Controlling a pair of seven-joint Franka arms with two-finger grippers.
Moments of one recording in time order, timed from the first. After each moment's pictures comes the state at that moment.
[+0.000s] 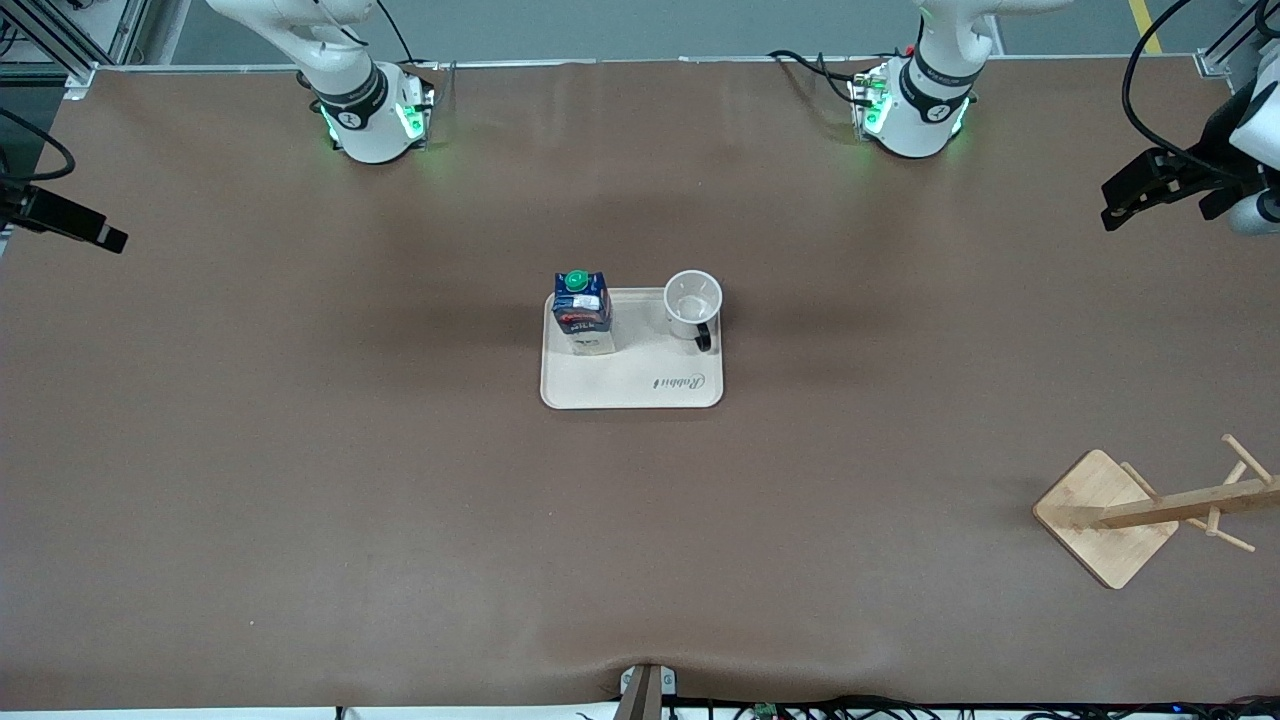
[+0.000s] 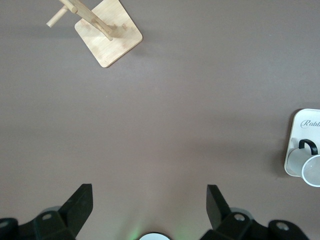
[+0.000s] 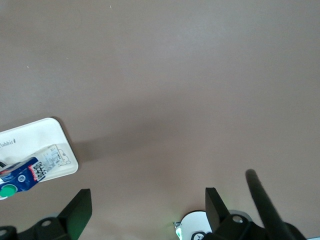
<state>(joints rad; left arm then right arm) -0.03 -0.08 -0.05 -1.56 0.06 1.46 -0.15 -0.09 0.07 -0.01 -1.37 0.09 1.29 0.20</state>
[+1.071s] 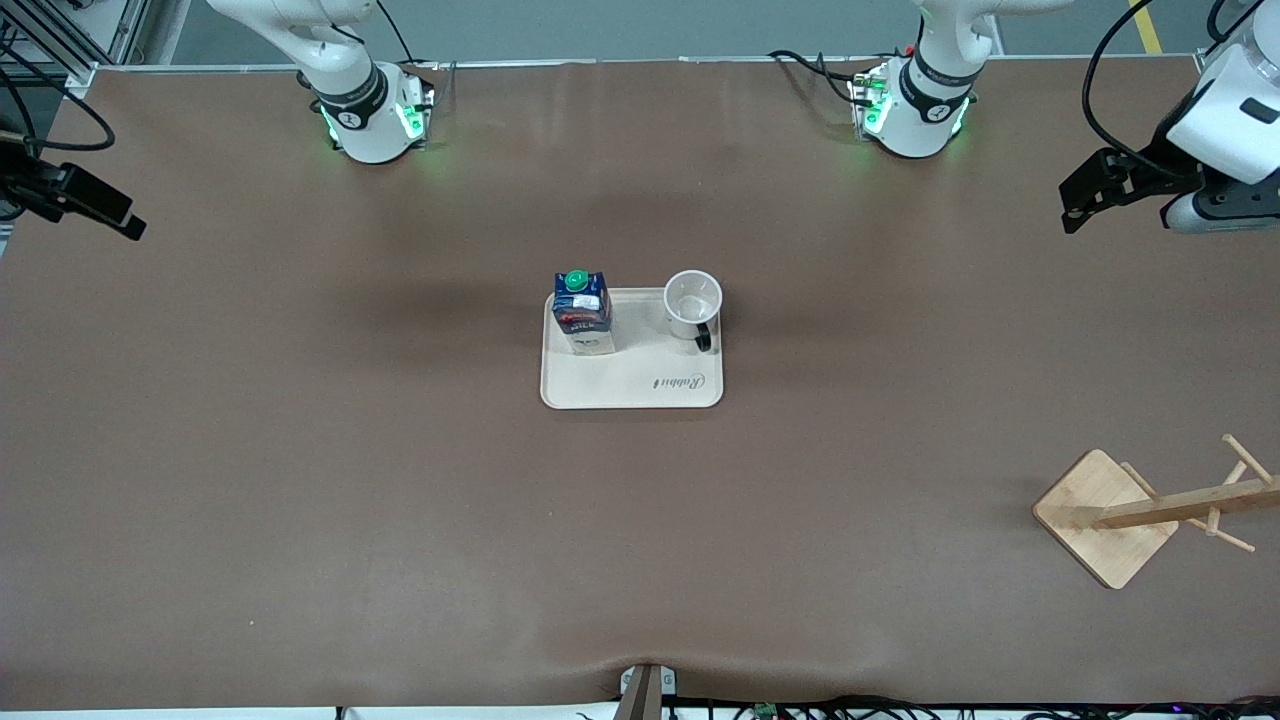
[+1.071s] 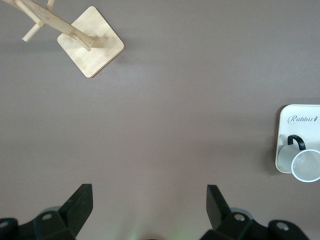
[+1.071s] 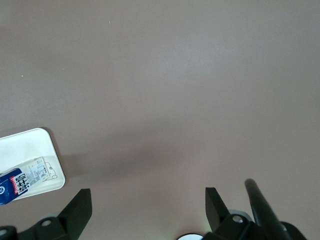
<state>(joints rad) -0.03 -0.09 -0.11 -1.59 0.05 1.51 -0.15 -0.08 -0.13 0.02 -1.65 0.03 1.50 0.19</state>
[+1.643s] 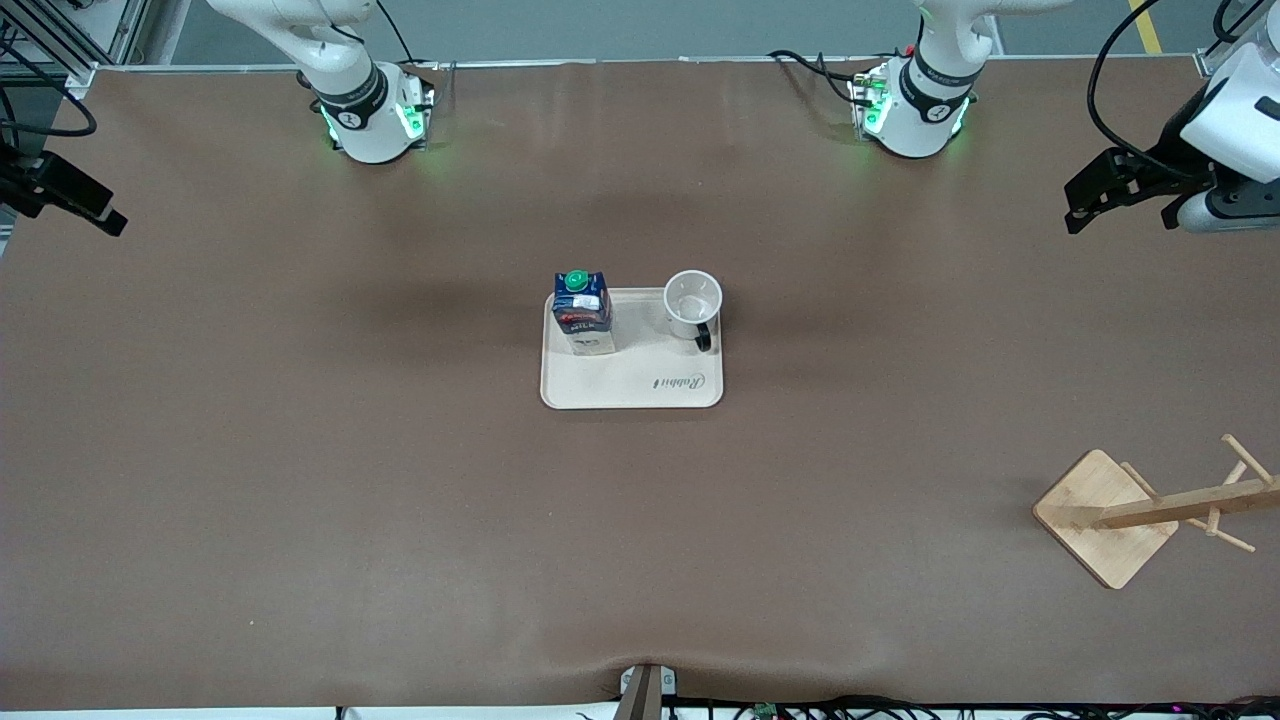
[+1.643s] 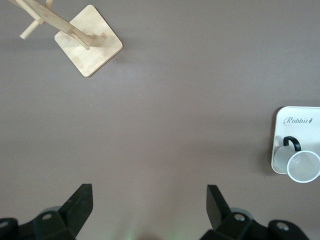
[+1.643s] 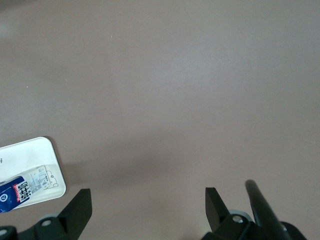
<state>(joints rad) -0.03 -0.09 -0.10 -1.60 0.03 1.52 -0.14 -0.08 -0.13 0.02 -1.62 0.02 1.51 0.19</state>
